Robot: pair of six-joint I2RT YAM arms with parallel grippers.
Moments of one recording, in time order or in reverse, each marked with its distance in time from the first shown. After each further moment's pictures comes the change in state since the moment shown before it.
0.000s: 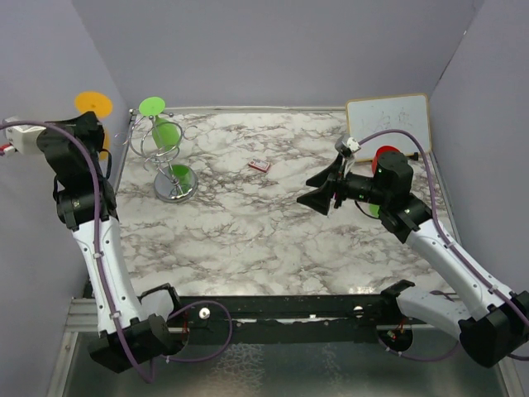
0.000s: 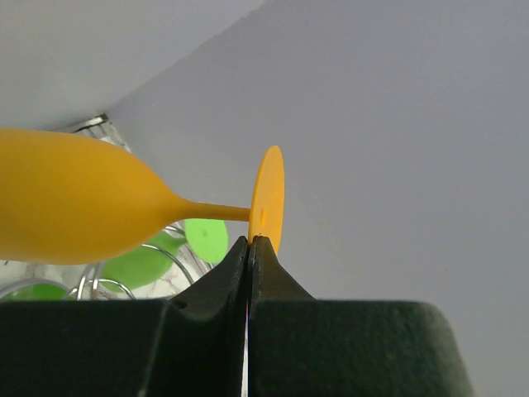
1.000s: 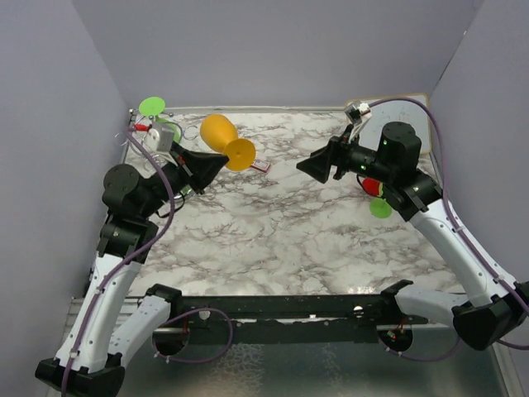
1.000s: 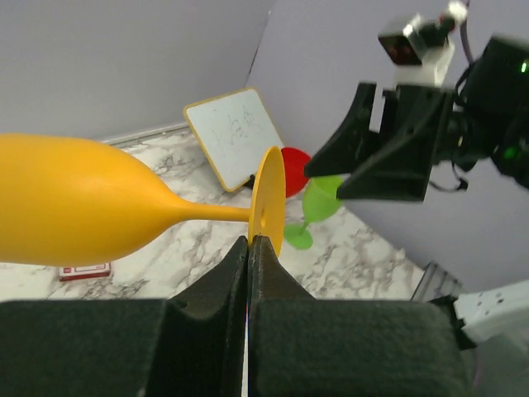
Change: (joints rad) left arm -0.654 -0.217 -0.230 0.228 0.630 0.550; right arm 0.000 0.108 0.303 -0.193 0.194 0.141
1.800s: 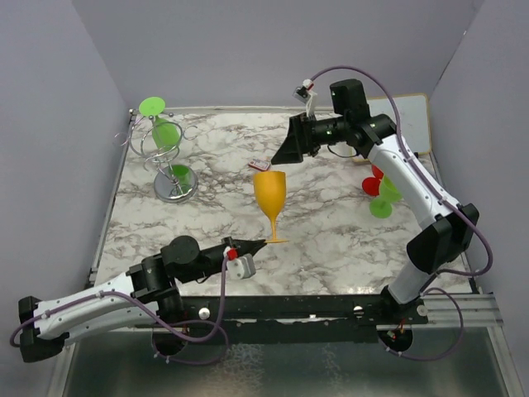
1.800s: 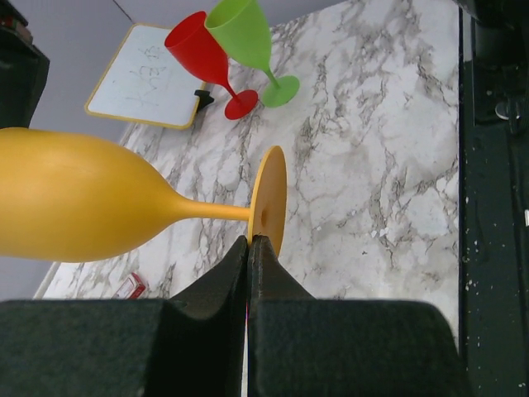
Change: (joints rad) left arm -0.903 -0.298 -0.551 -0.003 -0.468 0.995; right arm 0.004 0.542 0.561 -0.423 -0.315 -0.077
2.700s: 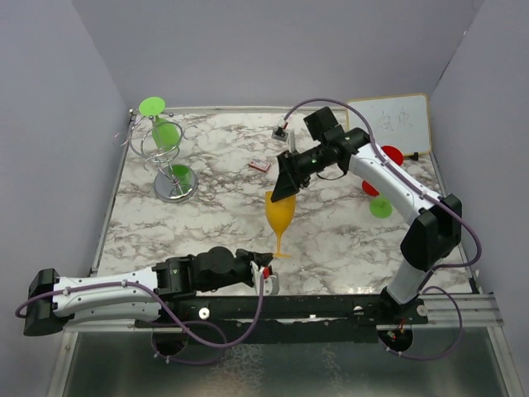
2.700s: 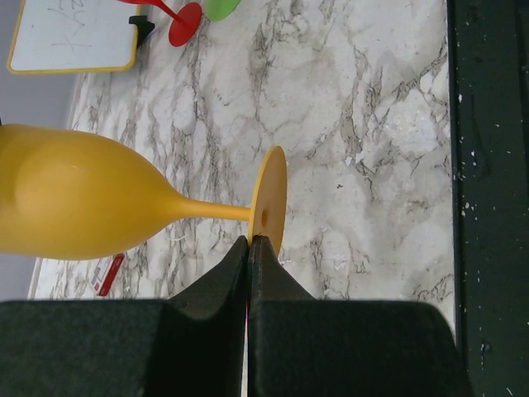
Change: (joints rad) left arm -0.198 0.204 -0.032 -0.023 -0.216 0.123; right arm 0.093 0.068 -0.100 -0.217 -0.067 -0.213
